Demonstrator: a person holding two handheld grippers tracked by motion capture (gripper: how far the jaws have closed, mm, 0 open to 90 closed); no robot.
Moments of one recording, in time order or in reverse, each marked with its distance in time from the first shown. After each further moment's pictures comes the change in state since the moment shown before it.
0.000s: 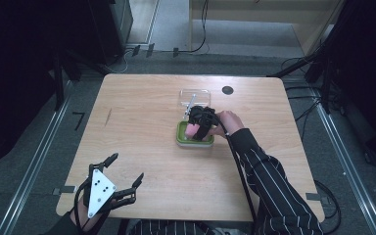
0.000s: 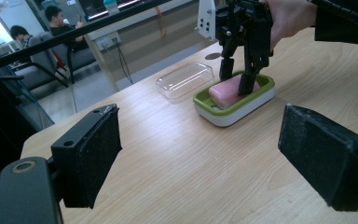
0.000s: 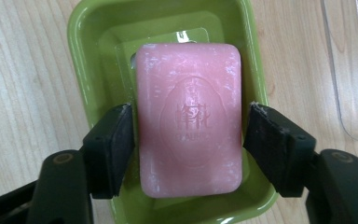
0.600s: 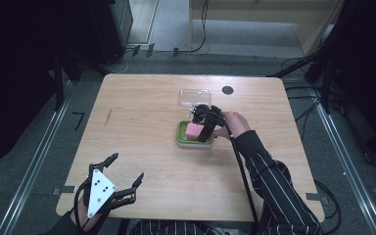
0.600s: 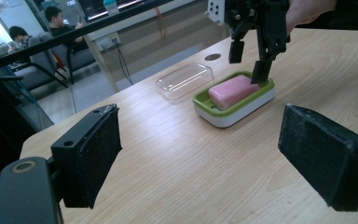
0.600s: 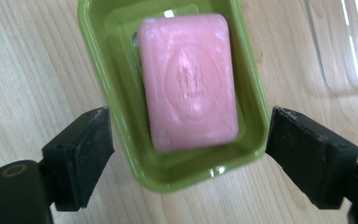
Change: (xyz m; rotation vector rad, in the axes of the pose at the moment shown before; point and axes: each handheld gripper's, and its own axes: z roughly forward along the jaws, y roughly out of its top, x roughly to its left) left arm 0.000 0.000 0.000 -0.002 -0.002 -0.002; right arm 0.007 -0.012 -0.024 0.032 -0.033 0.101
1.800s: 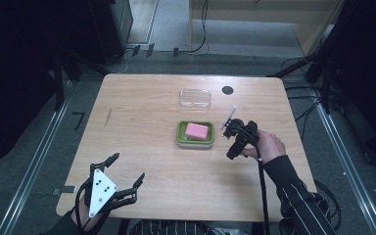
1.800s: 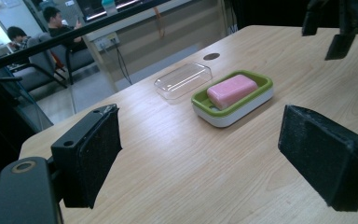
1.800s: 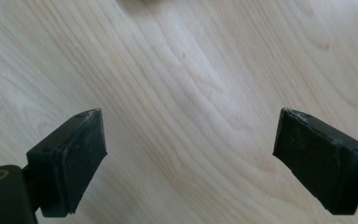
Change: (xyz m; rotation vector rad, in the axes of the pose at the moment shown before) left arm -0.001 0.001 0.001 0.002 -0.004 0.008; right arm 0.028 -0.097 -0.037 0.145 -0.095 0.282
